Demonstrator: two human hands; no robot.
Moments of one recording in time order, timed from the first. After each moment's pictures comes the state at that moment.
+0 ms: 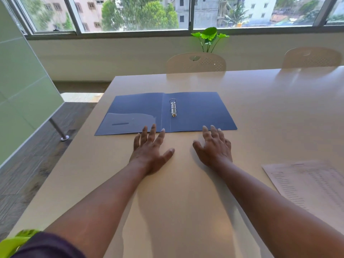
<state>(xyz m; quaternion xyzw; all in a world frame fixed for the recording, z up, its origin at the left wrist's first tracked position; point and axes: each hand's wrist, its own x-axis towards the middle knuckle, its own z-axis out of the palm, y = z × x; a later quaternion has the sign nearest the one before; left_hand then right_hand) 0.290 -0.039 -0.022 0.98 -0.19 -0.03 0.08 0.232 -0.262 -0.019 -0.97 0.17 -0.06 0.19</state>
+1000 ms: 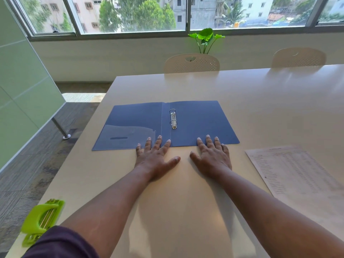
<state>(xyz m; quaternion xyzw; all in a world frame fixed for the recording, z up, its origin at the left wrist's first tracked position) 0.207 -0.036 -0.017 0.98 -0.19 -0.09 0.04 0.143 -0.247 -0.015 -0.98 0.14 0.03 0.11</state>
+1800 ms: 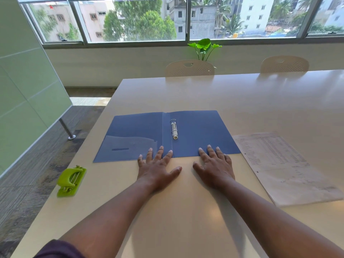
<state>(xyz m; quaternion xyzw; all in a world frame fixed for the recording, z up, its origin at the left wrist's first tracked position) 0.065 -0.013 -0.014 0.98 -0.18 -0.07 0.05 0.009 -0.228 -0.015 -0.98 0.13 0.03 0.11</state>
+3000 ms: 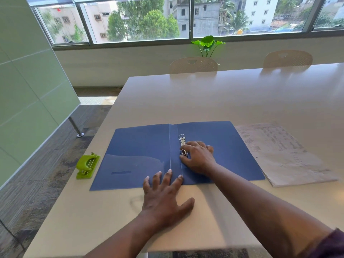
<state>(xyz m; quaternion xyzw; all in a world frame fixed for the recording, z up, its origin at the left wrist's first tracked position) -0.086 0.016 -0.007 0.98 -0.21 -0.06 0.03 0.002 -0.173 -0.002 -0.98 0.00 -0.03 0.18</state>
